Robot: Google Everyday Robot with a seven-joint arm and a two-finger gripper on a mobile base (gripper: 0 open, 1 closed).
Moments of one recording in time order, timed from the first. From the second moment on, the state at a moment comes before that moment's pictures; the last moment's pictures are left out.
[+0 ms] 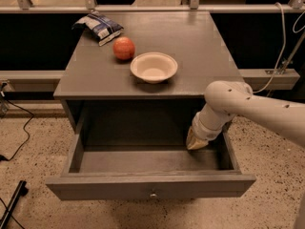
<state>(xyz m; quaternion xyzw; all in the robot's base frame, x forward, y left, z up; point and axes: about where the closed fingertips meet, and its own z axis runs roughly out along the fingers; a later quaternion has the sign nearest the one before) 0.566 -0.148 0.597 -0.76 0.64 0.06 0.12</state>
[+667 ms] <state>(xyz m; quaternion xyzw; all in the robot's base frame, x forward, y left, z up) 0.552 -0.131 0.615 -0.76 0.63 0.04 0.16</state>
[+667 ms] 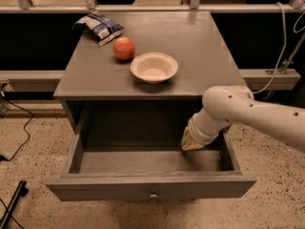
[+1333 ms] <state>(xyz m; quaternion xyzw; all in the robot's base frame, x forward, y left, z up) 0.476 -0.122 0.677 -0.76 0.60 -0.04 0.23</state>
